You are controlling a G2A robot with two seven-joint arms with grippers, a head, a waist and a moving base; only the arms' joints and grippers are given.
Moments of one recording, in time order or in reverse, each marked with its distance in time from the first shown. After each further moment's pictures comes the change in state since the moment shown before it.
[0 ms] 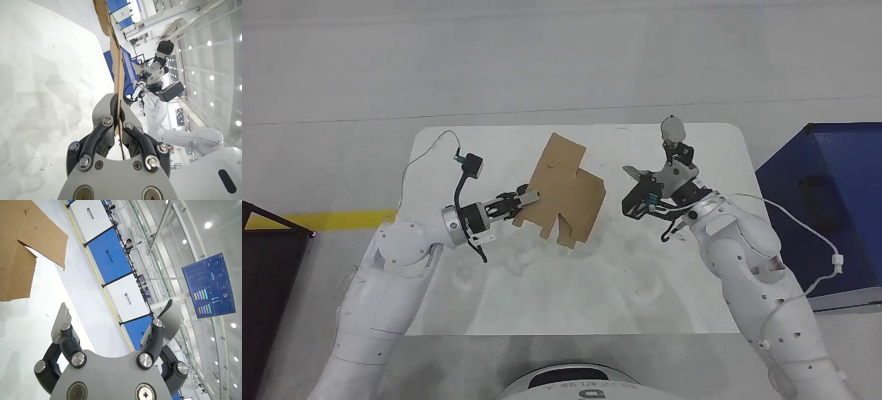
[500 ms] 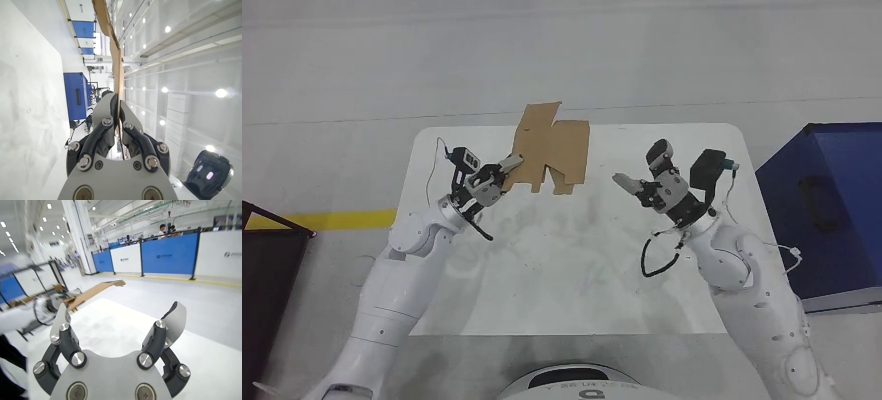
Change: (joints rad) left arm -0.116 -0.048 0.080 0.236 -0.501 -0.034 0.076; right arm -0.024 -0.044 -0.004 0.104 1.558 -0.263 0.205
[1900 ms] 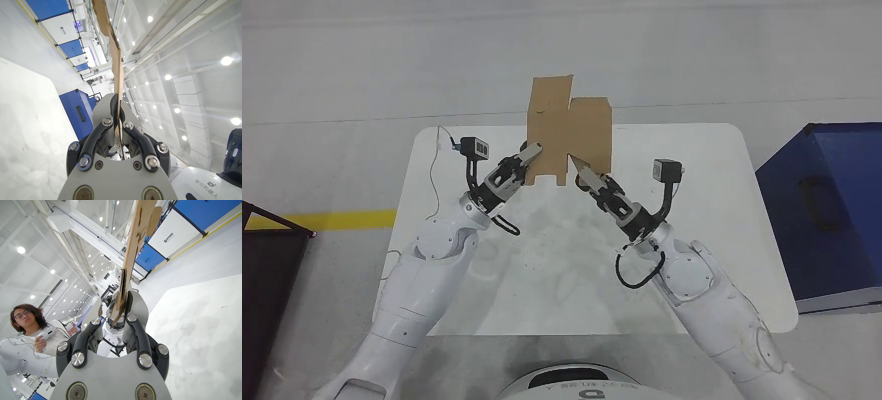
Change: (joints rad) left arm -0.005 -0.041 0.091 -0.070 0.185 -0.237 0.240; right arm 0.053 -0.055 -0.247 0.074 0.531 -0.015 0.101
